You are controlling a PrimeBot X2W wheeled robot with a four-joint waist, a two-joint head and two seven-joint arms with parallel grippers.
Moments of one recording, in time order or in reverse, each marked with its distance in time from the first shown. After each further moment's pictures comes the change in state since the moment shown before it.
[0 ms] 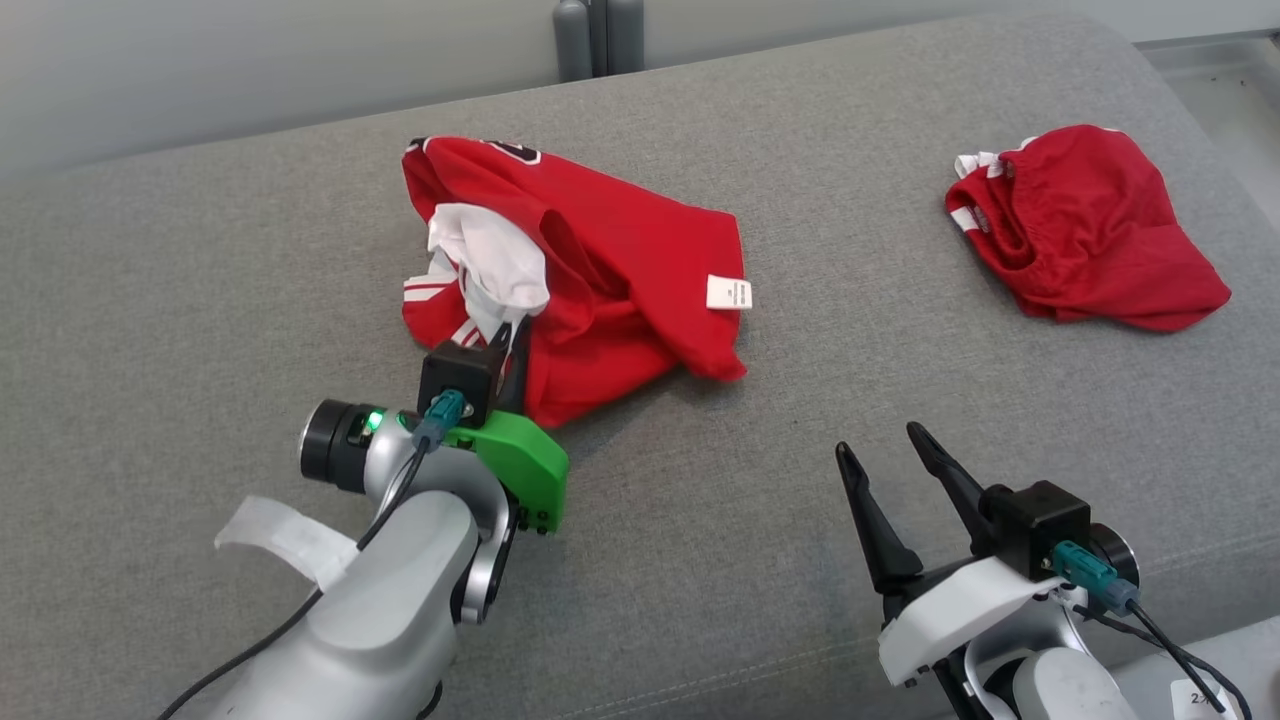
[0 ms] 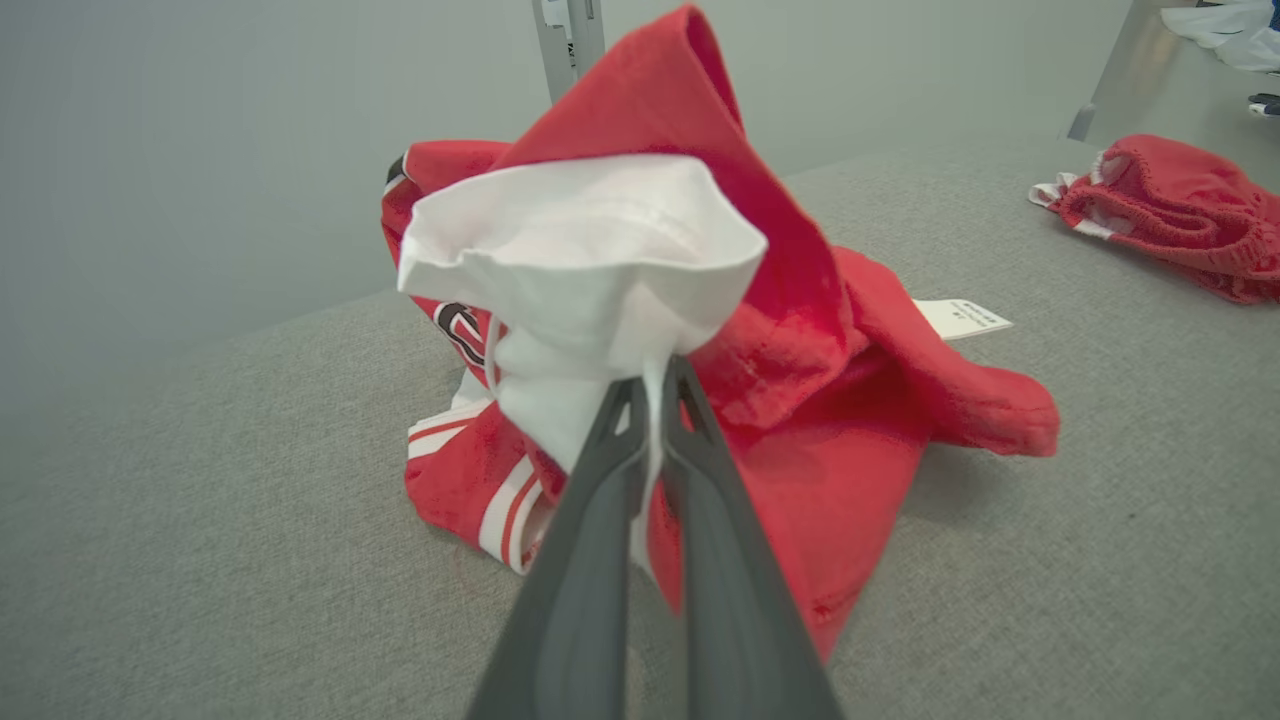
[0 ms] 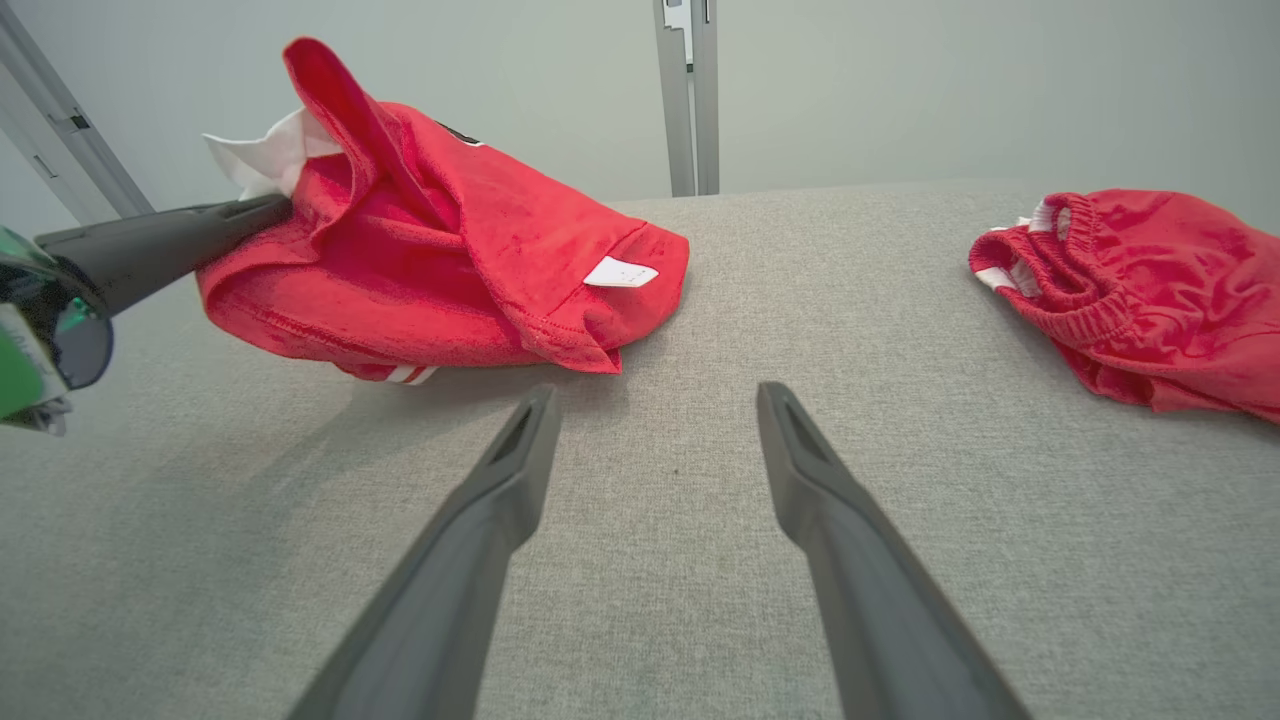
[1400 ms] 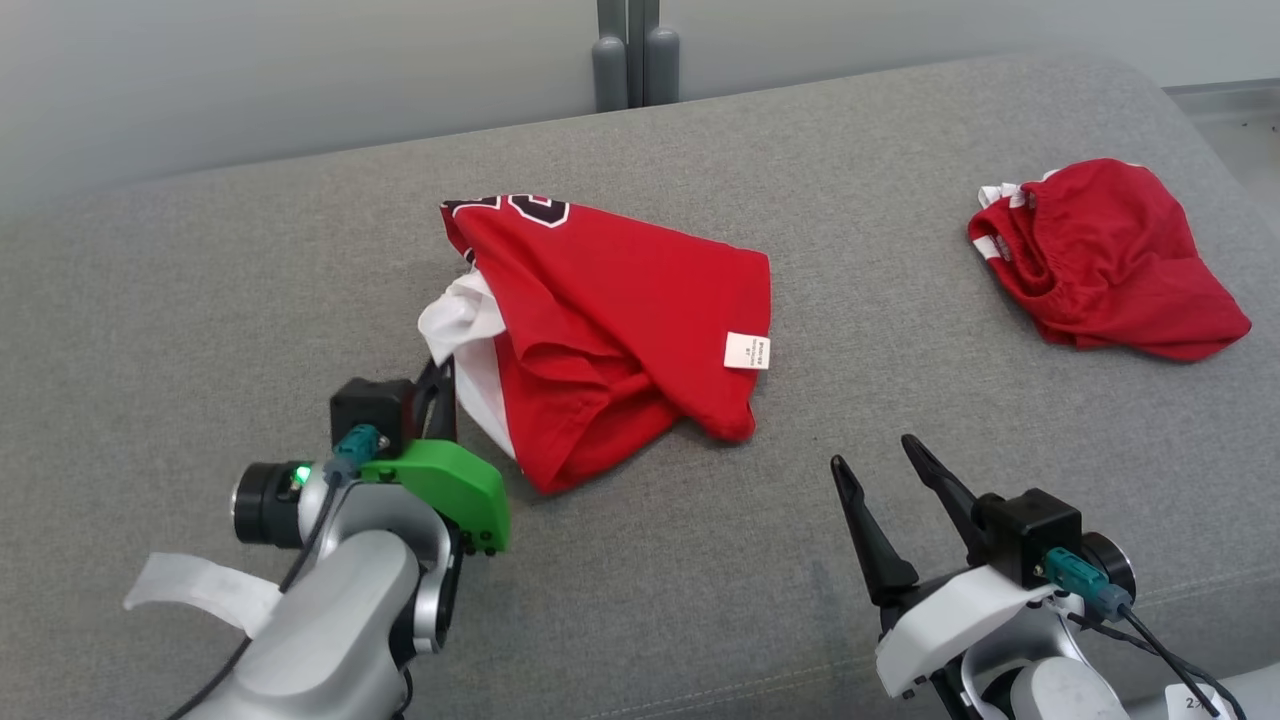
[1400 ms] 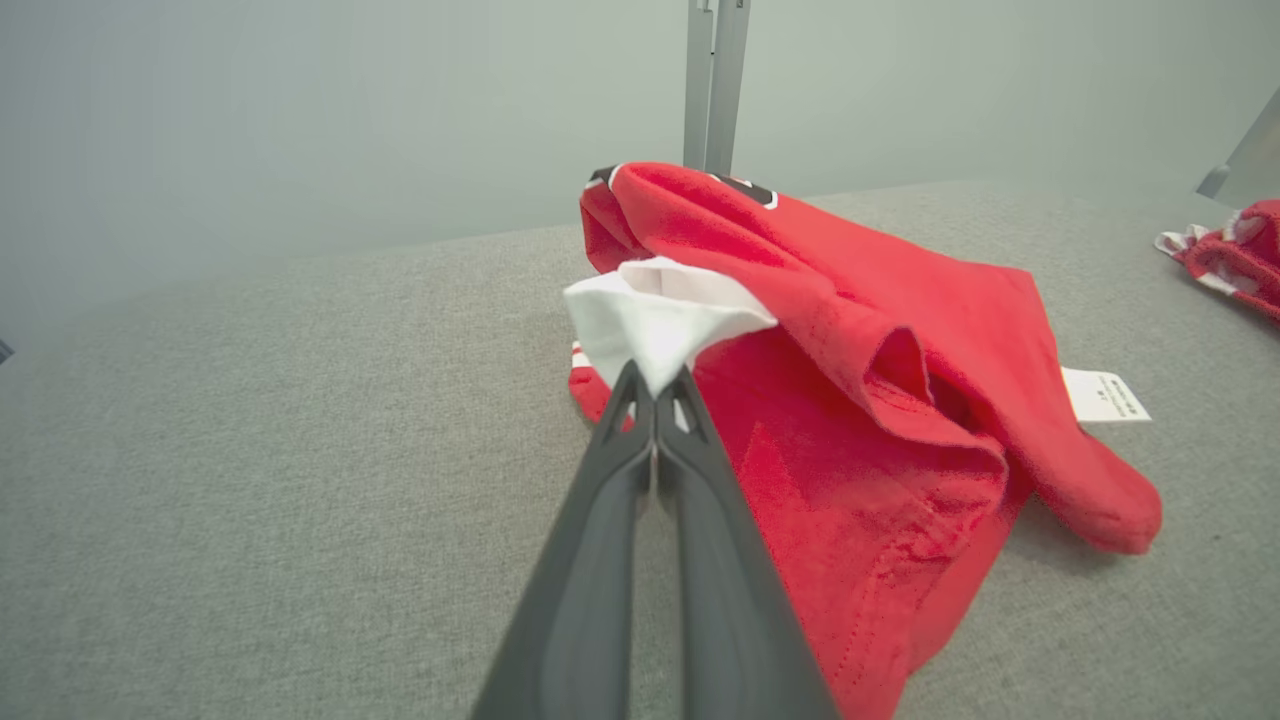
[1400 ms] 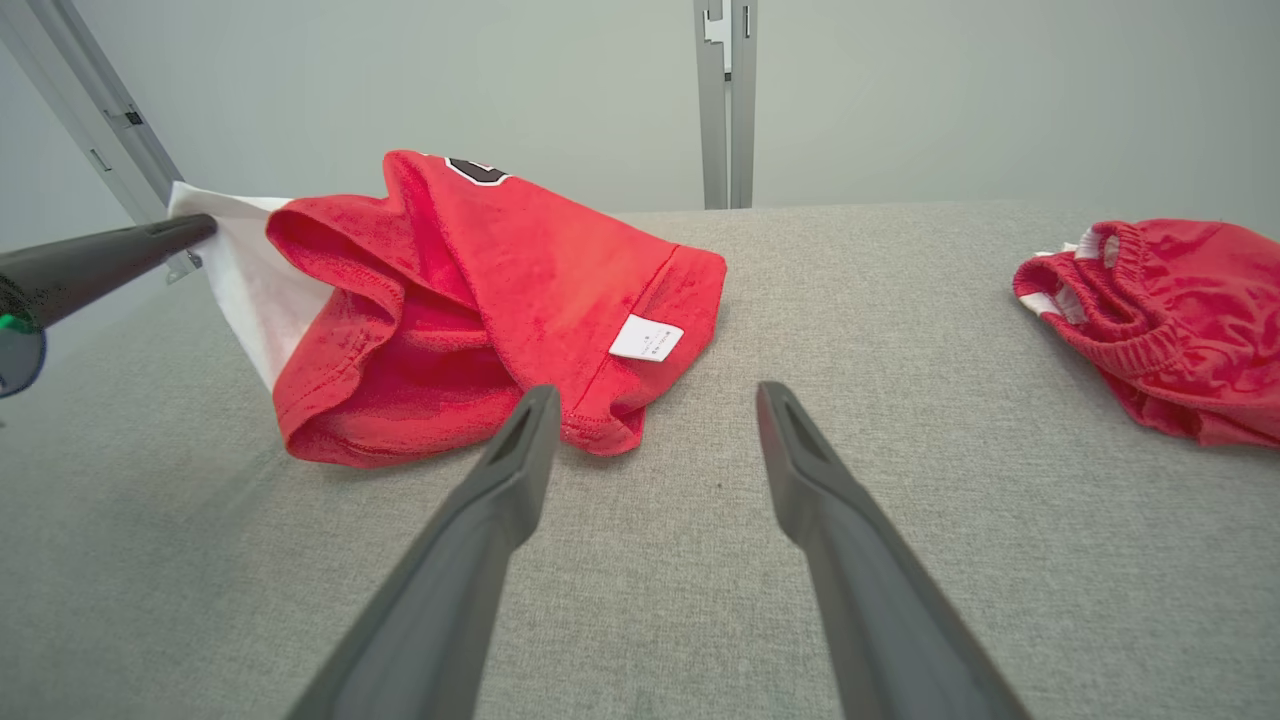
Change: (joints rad) left arm 0.143 0.105 0.064 -0.178 -0.089 0.103 0.054; right arm 0.018 0.000 0.010 -0.009 -0.009 0.000 0.021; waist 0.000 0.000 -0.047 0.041
